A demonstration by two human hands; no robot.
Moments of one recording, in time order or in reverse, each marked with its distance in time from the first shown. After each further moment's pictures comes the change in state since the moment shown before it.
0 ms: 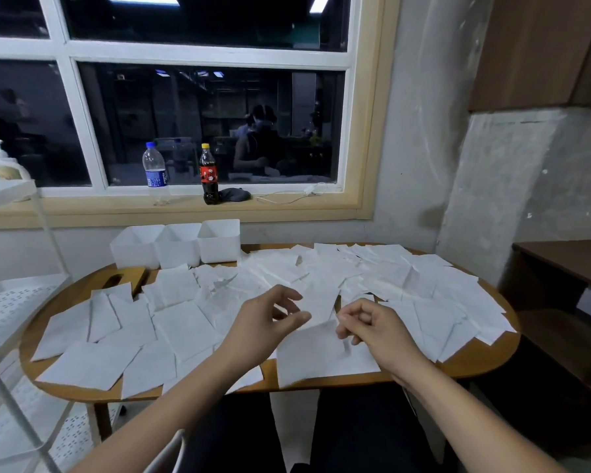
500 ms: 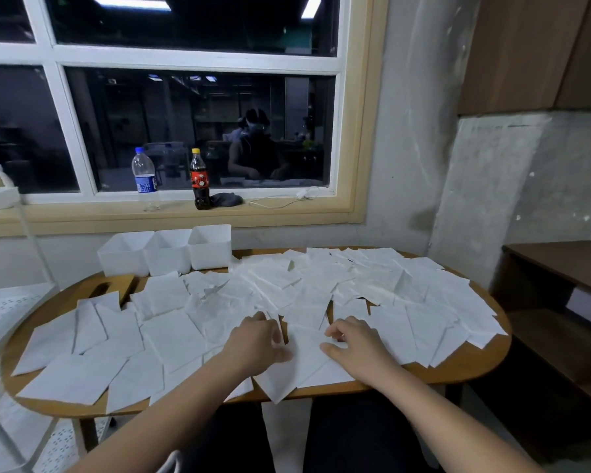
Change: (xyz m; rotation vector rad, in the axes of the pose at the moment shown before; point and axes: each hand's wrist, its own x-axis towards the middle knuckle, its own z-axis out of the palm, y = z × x) left_hand 0.038 -0.058 0.031 0.626 -0.294 -0.217; right_hand 0.030 0.058 0.015 -0.623 -0.069 0.001
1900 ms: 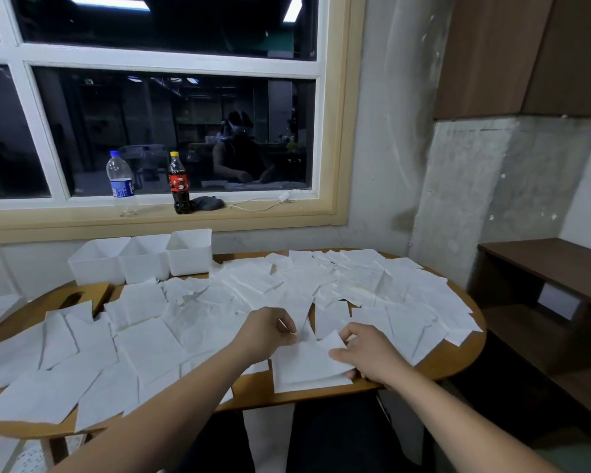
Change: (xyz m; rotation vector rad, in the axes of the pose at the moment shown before) left_hand 0.035 0.041 0.004 -0.359 0.022 0.102; right_hand -0.022 0.015 -0.047 0.315 -0.094 0.254
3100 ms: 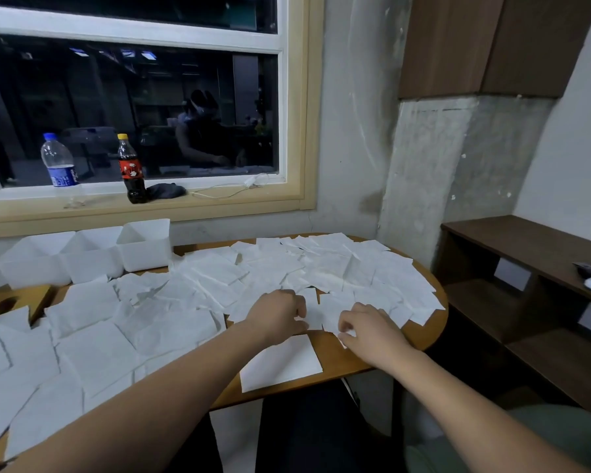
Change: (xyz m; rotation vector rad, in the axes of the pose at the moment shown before) left_hand 0.050 0.059 0.053 0.389 -0.057 0.342; right_hand 0.013 0.058 -0.044 -0.671 0.174 -0.136
